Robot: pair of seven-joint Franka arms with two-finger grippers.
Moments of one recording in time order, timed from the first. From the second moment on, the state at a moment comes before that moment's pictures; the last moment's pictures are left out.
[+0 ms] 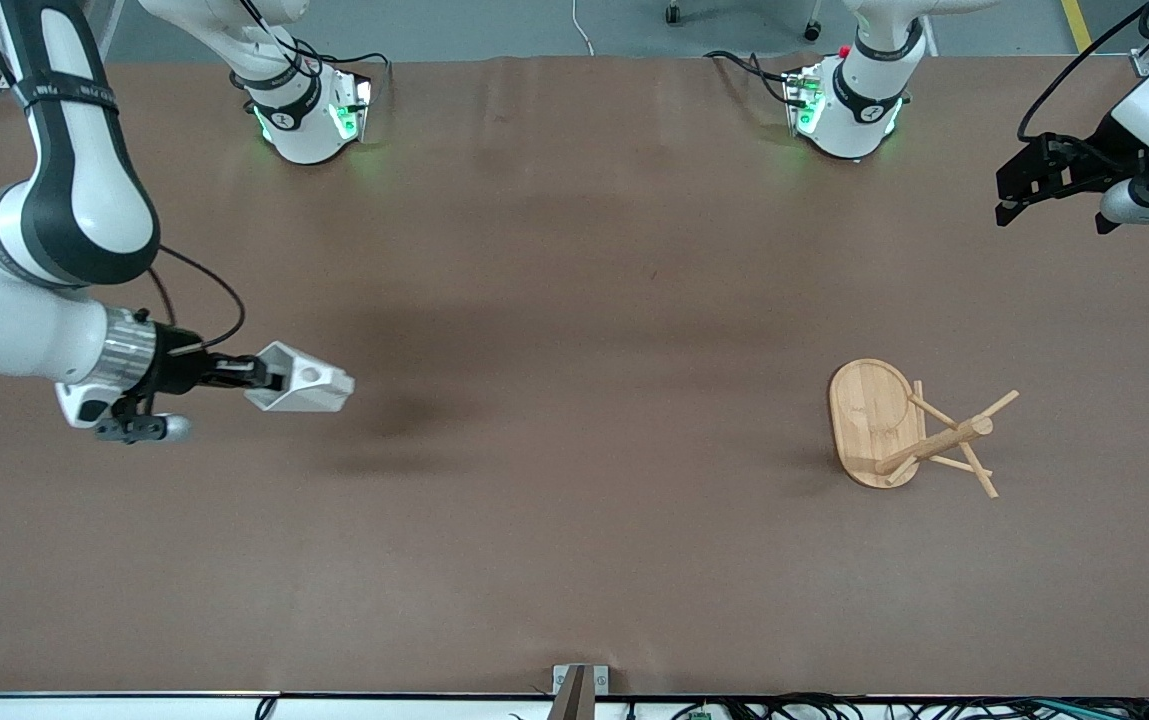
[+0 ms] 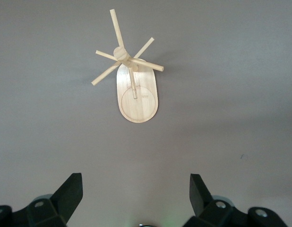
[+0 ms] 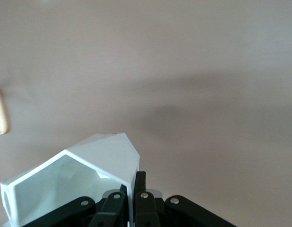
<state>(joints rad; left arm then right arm) 0.04 -0.04 -0.19 -1.49 0.01 1.46 -0.02 -0.06 0.26 0.17 -1.76 0.52 1.91 -0.03</state>
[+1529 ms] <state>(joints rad) -0.20 0.11 -0.42 -1.49 -0.31 1.67 0.40 -0.04 0.26 0.48 -1.95 1.45 1.91 -0.31</state>
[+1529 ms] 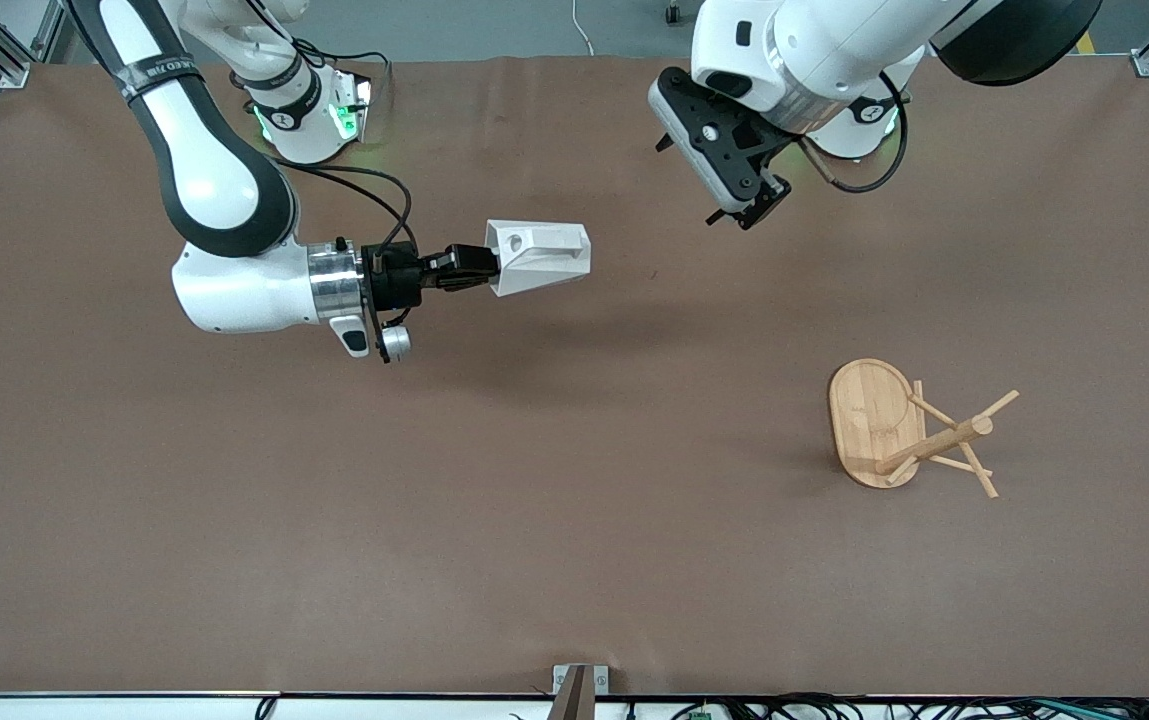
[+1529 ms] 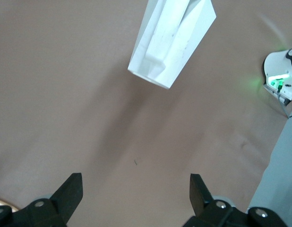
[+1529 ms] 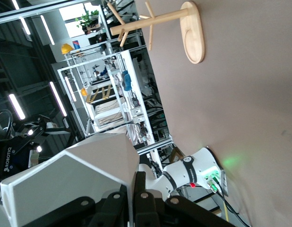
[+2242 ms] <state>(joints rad) -0.31 0.17 -0.44 -1.41 -0.20 1.78 0.44 -0.03 0.26 0.50 -1.99 1.51 1.91 -0.37</state>
